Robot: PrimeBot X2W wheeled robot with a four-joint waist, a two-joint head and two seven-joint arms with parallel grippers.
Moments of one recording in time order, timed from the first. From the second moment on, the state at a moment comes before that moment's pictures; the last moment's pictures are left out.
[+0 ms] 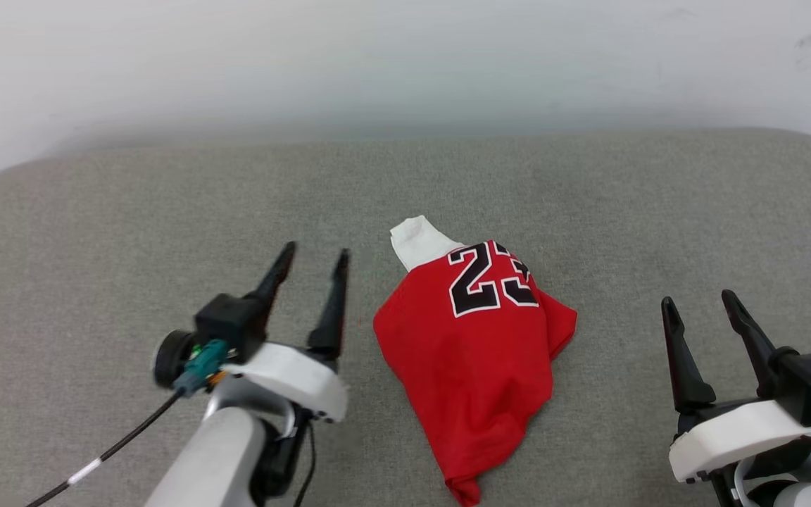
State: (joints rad) left arm -0.35 0.19 -0.43 0.26 -0.43 0.04 -0.22; right arm -0.01 -0.05 -0.04 -0.08 0.07 0.13 -0.02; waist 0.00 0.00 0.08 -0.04
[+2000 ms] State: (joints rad) left arm -0.53 0.20 -0.58 0.60 -0.59 -0.10 0.41; right arm 0.04 -0.05 -0.02 -0.08 0.07 0.13 0.03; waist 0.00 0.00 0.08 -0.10
